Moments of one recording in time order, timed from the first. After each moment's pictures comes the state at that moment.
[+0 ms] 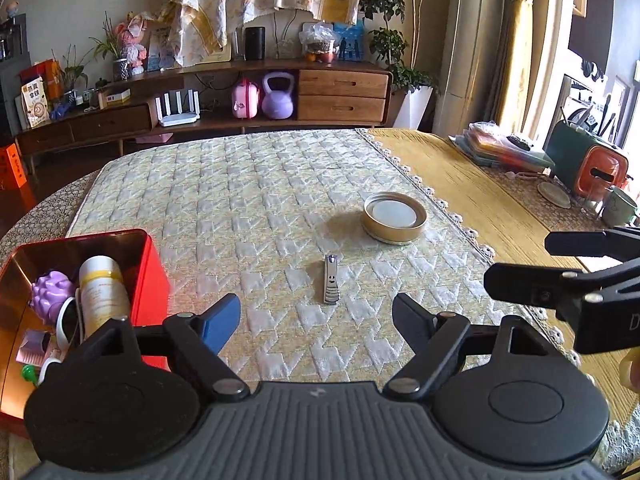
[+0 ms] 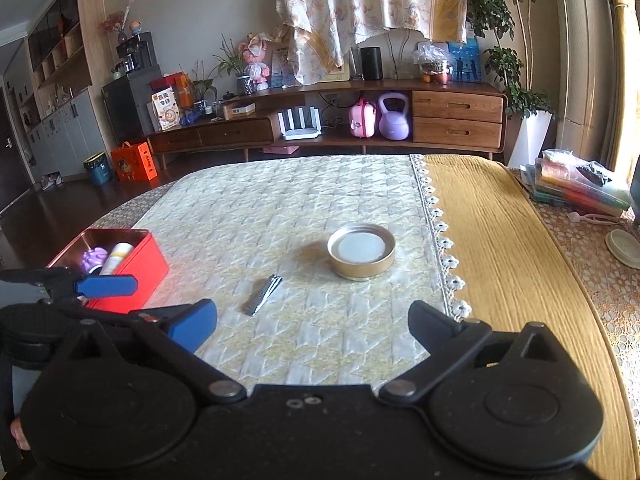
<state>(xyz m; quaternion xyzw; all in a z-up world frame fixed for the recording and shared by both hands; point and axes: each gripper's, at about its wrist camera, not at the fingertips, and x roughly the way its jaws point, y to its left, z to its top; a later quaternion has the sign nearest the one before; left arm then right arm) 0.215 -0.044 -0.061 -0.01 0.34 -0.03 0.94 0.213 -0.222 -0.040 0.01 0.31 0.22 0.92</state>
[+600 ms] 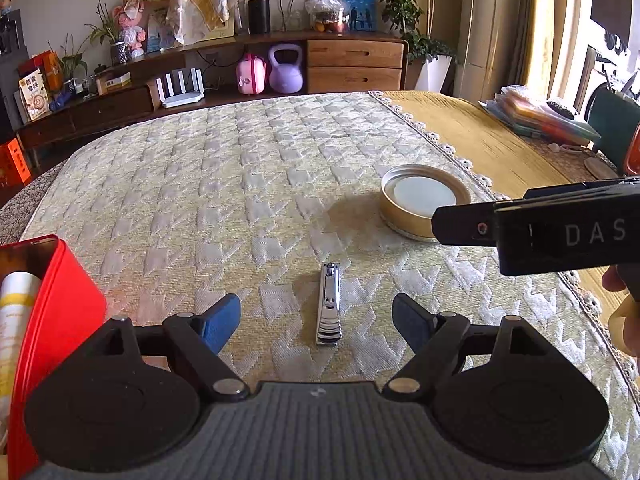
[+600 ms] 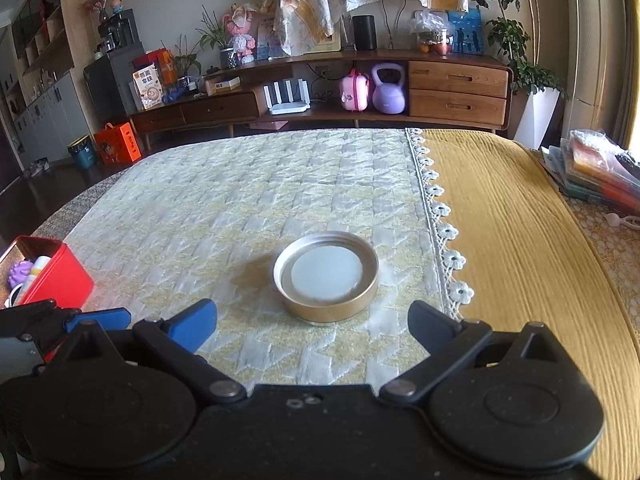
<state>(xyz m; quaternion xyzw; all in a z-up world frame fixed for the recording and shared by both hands) 0.299 -0.068 -0.120 0.01 0.38 -0.01 0.93 0.320 -0.204 -0.090 -0.01 0.35 0.22 0.91</state>
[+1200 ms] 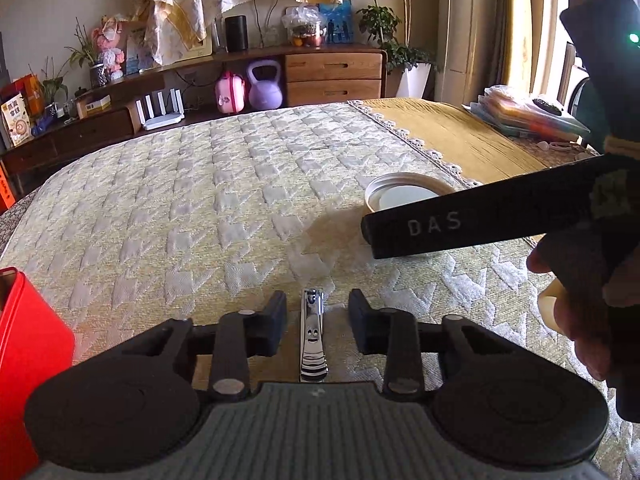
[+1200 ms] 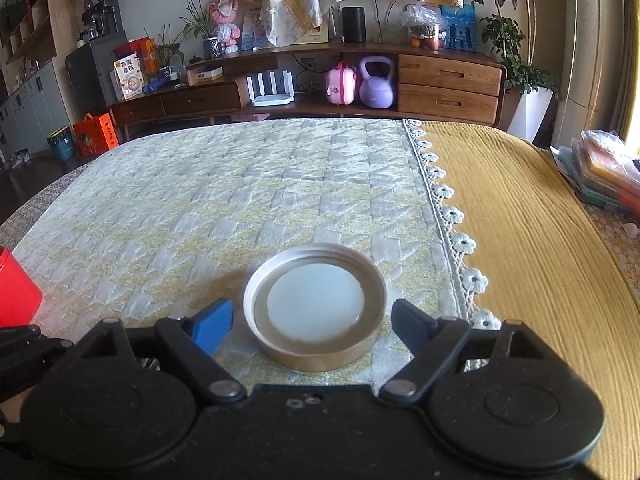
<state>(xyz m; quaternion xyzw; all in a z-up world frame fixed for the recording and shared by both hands) 0.314 -0.078 -0.130 0.03 0.35 -0.04 0.94 0.360 -0.183 -0.116 -0.02 0.36 0.19 0.91</state>
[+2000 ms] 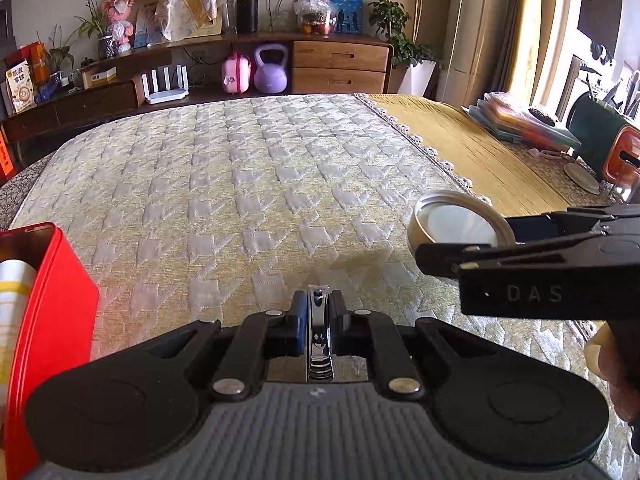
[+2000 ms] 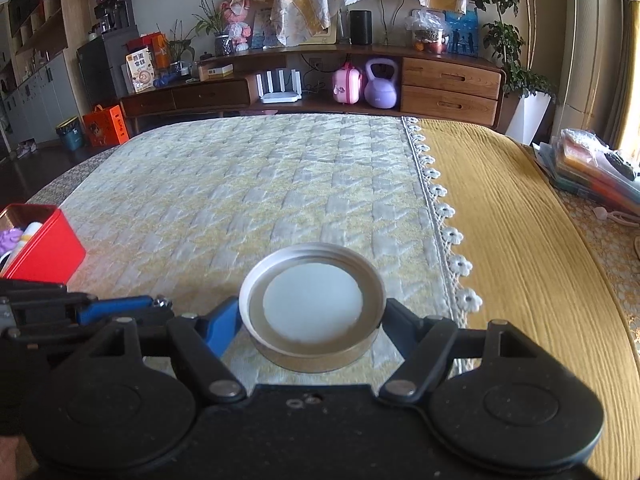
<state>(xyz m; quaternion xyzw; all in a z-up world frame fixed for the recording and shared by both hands) 0.282 -0.057 -0.113 -0.02 0.37 -0.04 0.93 0.287 -0.199 -0.093 -0.04 0.36 0.20 0.91</state>
